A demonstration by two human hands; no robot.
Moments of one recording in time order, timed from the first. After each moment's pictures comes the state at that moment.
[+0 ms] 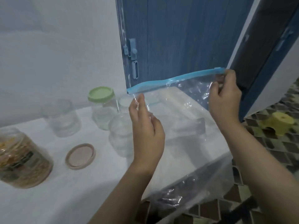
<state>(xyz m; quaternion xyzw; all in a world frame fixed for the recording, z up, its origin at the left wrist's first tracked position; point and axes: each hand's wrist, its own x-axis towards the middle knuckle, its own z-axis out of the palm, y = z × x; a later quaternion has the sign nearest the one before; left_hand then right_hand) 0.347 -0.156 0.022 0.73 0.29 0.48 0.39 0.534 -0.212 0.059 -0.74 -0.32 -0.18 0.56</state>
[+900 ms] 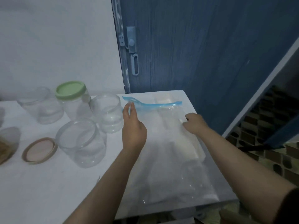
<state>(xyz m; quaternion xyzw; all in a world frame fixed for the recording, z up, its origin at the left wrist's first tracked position) 0.518 -0.087 -0.046 0.70 0.56 0.37 0.25 0.737 -0.106 -0.053 -0.85 -0.46 0.19 0.15</state>
